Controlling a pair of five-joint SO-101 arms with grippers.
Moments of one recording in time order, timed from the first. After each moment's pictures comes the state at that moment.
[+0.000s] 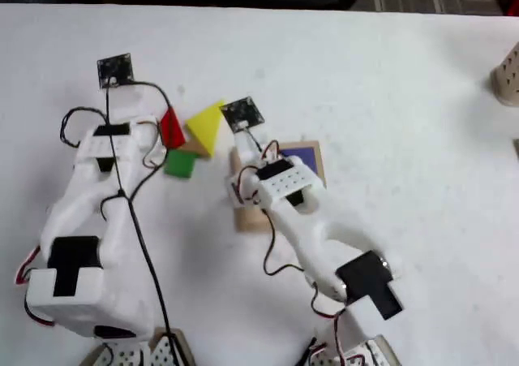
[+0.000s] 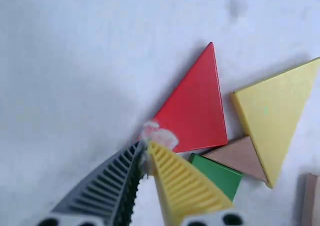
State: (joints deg) left arm -9.9 6.4 27.3 37.8 16.7; right arm -31.3 4.1 33.5 36.7 -0.7
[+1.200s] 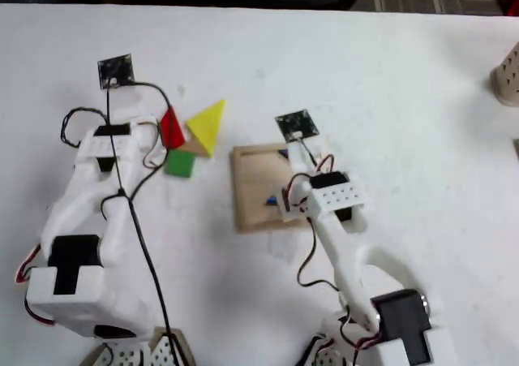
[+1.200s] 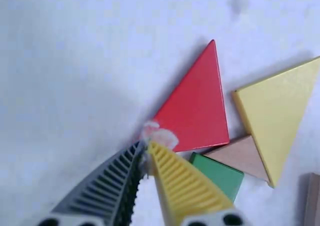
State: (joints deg) left arm -9.9 6.9 27.3 37.8 16.7; right arm -17.8 -10.6 48.0 42.7 6.2
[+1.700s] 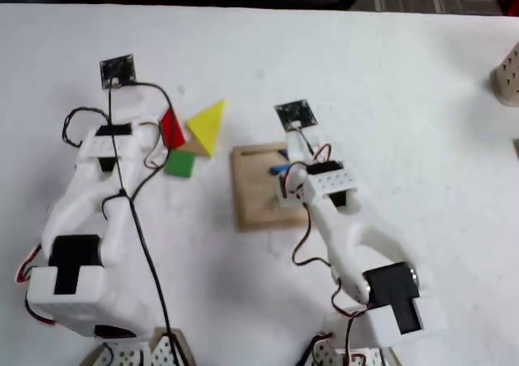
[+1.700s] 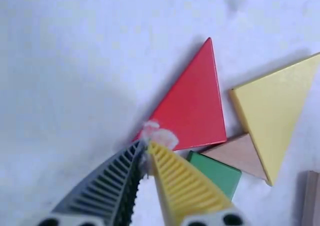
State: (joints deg) left arm -9.5 6.9 27.3 37.9 16.7; right arm -17.2 -2.0 41.2 38.5 6.2
